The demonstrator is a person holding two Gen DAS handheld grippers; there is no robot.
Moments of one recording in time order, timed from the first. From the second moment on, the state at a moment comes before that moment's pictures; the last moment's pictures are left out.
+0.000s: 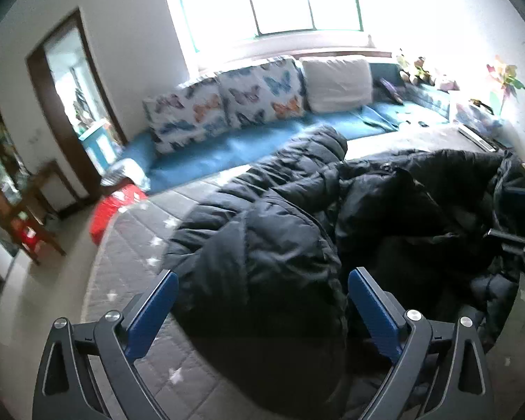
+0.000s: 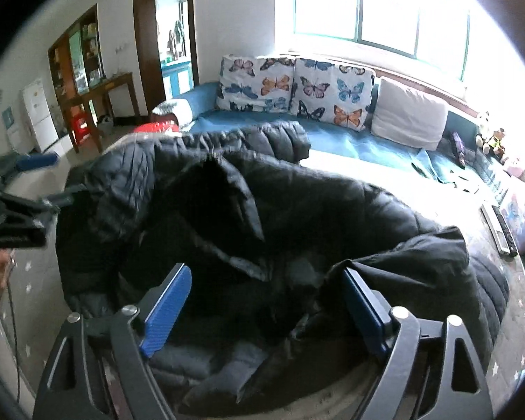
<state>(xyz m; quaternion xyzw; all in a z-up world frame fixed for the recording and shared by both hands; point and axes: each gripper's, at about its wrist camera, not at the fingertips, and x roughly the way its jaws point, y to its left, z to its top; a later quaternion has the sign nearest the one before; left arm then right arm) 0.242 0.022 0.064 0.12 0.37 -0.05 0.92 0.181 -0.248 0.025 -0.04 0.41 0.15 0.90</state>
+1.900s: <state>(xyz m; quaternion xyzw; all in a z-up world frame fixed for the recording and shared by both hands) -0.016 0.084 0.109 0.11 0.31 -0.23 0.91 -0.012 -0.204 0.056 -0.11 0.46 0.33 0.82</state>
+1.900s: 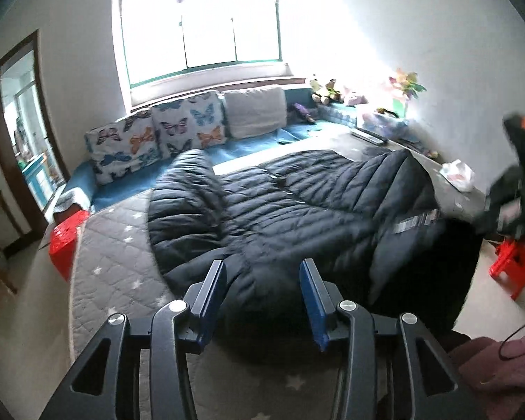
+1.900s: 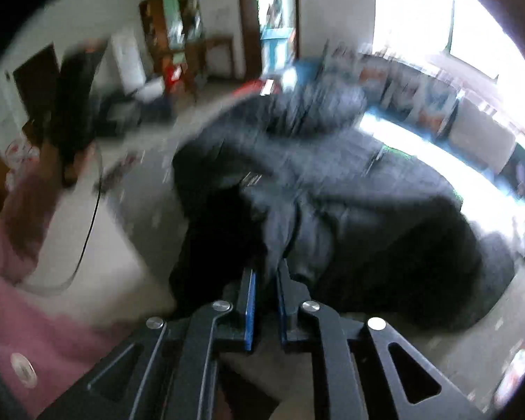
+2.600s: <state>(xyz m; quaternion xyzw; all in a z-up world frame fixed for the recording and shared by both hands) 0.025 -0.020 -0.037 0.19 0.48 -0.29 0.81 0.075 -0.224 0.061 -0.12 0.41 0.24 0.87</state>
